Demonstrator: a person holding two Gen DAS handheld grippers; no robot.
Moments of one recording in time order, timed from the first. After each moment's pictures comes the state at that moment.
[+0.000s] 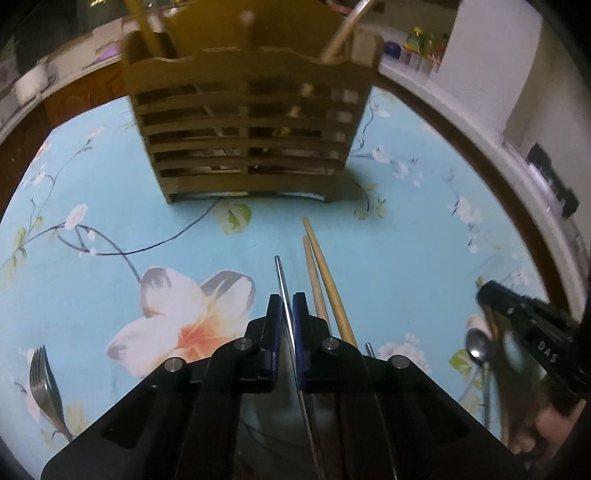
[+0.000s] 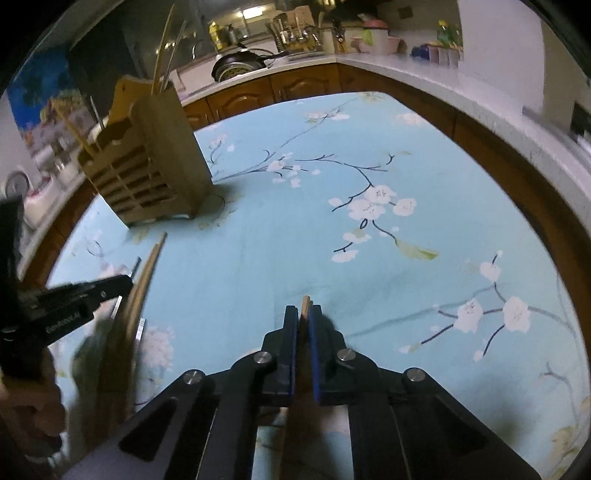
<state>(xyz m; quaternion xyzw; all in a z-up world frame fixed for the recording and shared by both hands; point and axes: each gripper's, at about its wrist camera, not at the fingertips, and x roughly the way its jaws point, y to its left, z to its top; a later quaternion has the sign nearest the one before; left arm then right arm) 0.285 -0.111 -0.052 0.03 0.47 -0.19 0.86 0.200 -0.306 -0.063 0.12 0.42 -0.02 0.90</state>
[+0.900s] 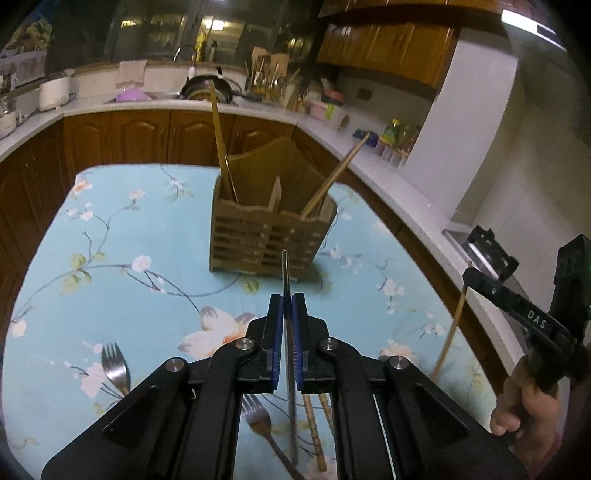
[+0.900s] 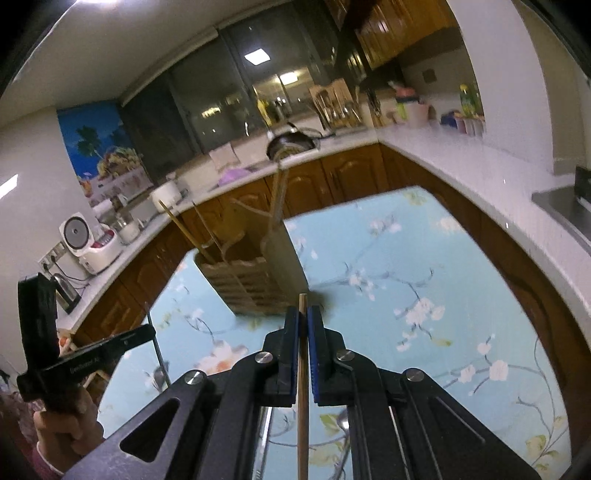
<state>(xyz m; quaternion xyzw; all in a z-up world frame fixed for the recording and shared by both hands) 0.214 -0.034 0.067 -0.07 0.35 -0.23 0.91 0.156 -0.271 0.070 0.15 0.27 0.05 0.95</state>
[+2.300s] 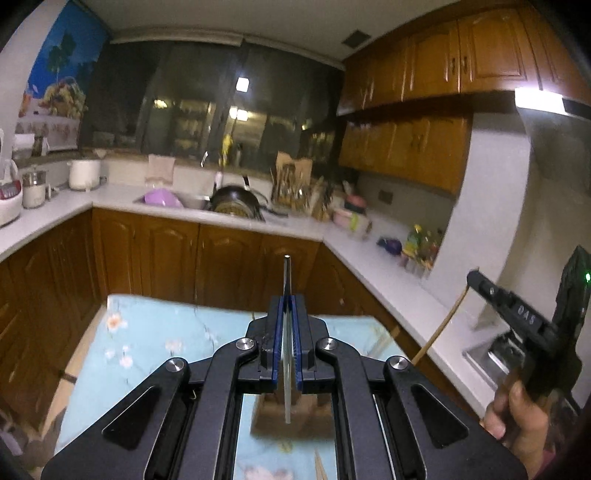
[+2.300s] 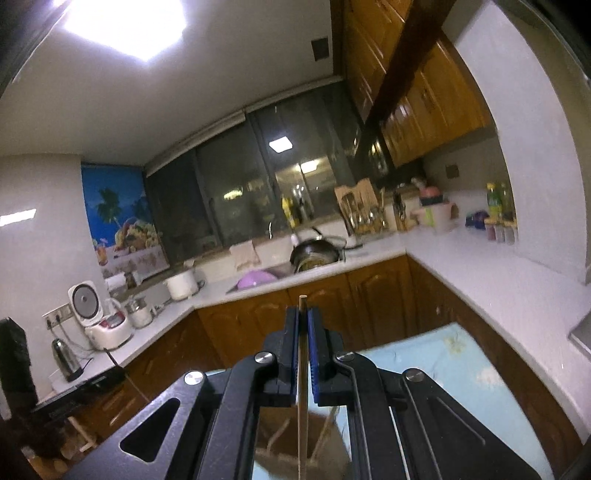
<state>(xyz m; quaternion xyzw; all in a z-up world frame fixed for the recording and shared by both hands) 0.299 -0.002 0.201 -0.10 0.17 -0.16 0.97 0.258 -0.249 0.190 0.14 0.08 0.05 0.99</state>
